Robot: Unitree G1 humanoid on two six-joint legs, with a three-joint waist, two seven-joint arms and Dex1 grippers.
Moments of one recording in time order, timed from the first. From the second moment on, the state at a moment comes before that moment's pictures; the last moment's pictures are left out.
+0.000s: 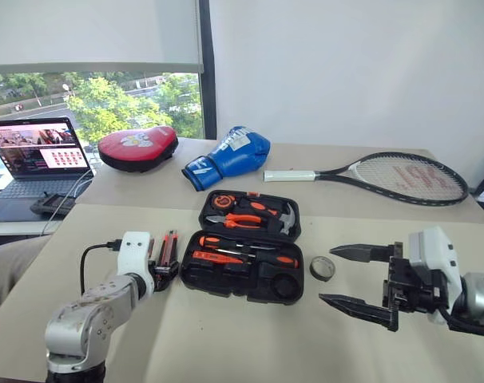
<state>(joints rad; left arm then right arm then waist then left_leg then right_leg) -0.19 0.35 0.25 -0.56 -0.44 1.29 0.01 0.10 -0.97 -0.45 -0.75 0.88 0.60 0.91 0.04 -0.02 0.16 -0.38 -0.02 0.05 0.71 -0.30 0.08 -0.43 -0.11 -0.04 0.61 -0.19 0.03</state>
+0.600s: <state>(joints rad) -0.54 0.75 -0.01 -0.22 -0.53 0.71 -1.04 0.22 -0.91 -0.53 -0.84 0.88 0.60 0.84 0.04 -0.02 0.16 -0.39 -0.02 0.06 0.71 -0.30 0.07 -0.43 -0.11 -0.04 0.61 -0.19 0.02</state>
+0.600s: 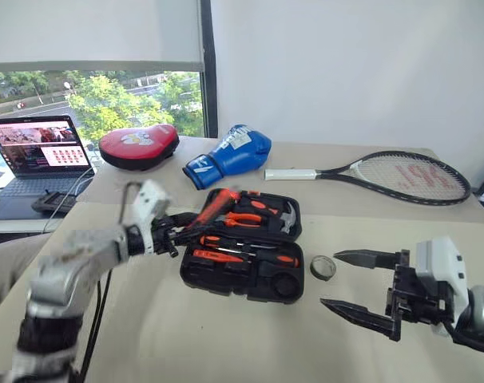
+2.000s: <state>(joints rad) -0.67 0.65 -0.07 0.19 -0.39 0.43 -1.39 0.45 -0.88 -0.75 -0.95 0.91 0.60 0.83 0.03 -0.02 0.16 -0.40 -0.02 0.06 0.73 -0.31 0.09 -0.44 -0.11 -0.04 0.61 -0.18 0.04</state>
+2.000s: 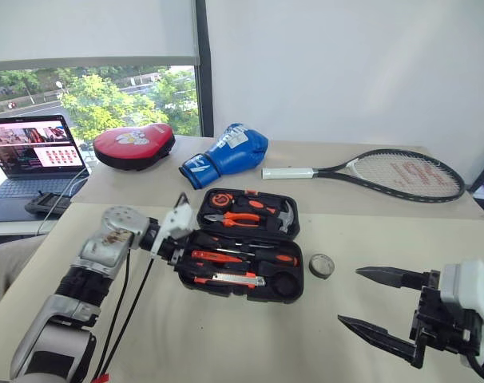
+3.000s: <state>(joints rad) -0.37 0.60 -0.24 0.04 -0.04 0.11 -0.96 0.38 -0.96 -0.61 -0.91 0.88 0.62 0.81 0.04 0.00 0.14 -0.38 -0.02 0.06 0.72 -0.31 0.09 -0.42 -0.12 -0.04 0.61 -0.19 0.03</state>
